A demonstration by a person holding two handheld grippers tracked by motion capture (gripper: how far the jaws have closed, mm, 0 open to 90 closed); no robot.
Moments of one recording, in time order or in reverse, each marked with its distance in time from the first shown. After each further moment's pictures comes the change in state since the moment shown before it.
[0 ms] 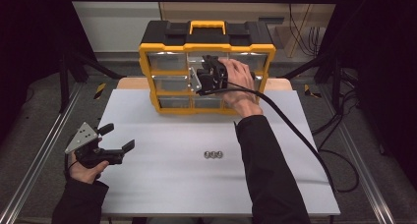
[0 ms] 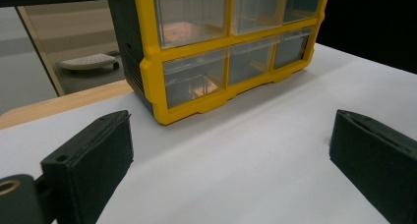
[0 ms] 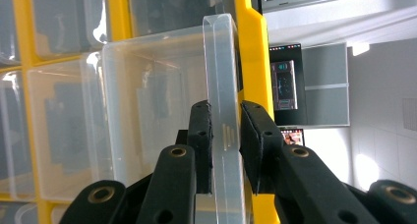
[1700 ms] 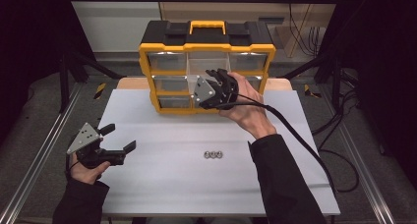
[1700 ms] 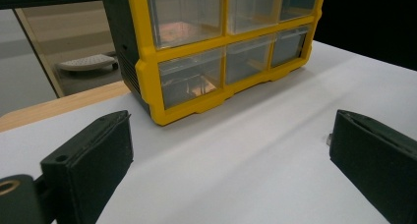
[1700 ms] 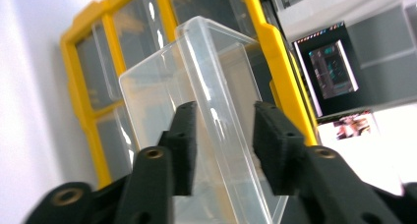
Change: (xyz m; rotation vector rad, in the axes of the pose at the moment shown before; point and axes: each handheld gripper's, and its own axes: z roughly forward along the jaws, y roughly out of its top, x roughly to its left) left arm -0.004 0.002 0.001 0.005 -0.003 0.012; right arm -0.002 0.001 -0.062 -0.037 0.162 0.305
